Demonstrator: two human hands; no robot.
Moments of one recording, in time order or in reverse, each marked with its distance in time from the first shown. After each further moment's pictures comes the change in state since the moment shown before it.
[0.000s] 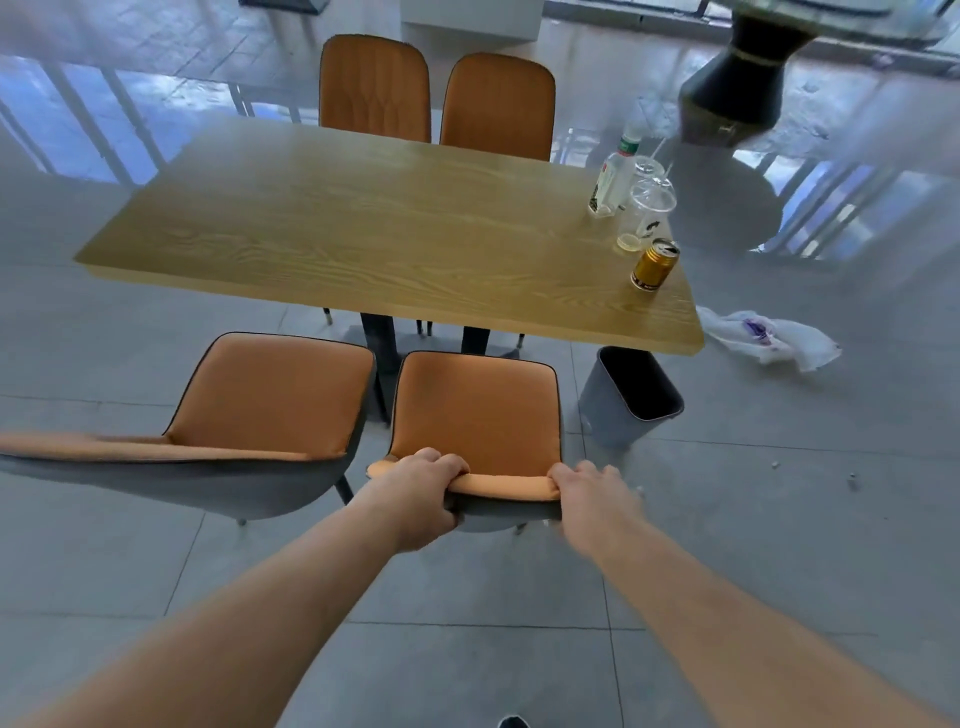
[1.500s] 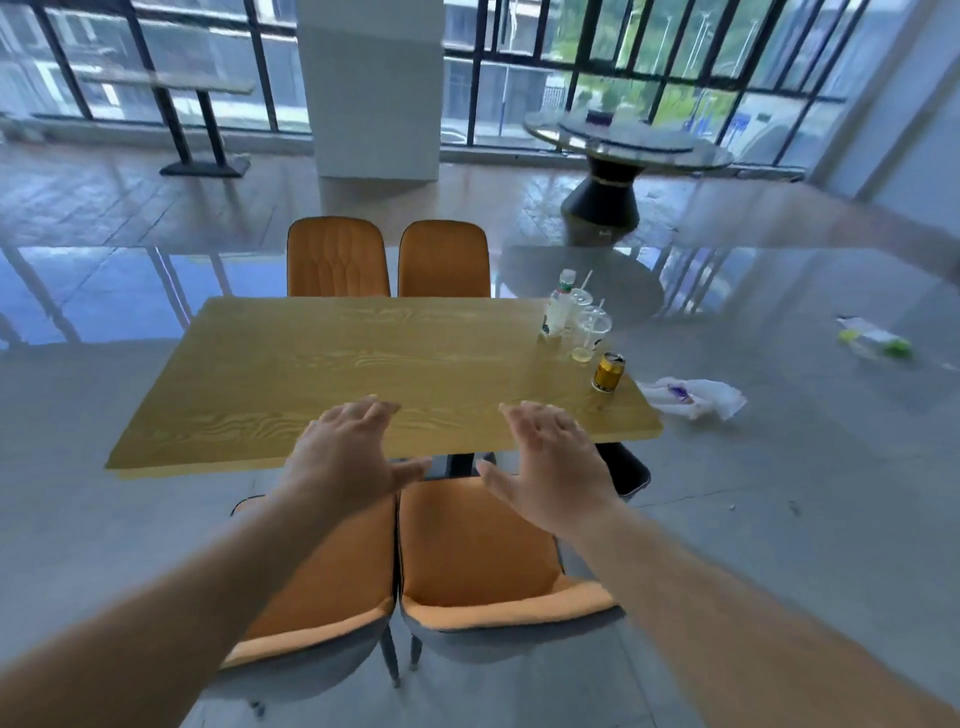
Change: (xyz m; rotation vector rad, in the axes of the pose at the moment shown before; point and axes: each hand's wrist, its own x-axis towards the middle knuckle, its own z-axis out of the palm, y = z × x) left_hand -0.084 -0.067 -0.280 0.265 0.493 0.112; right_hand -0.047 -0.161 -0.218 0.145 0.588 -0.040
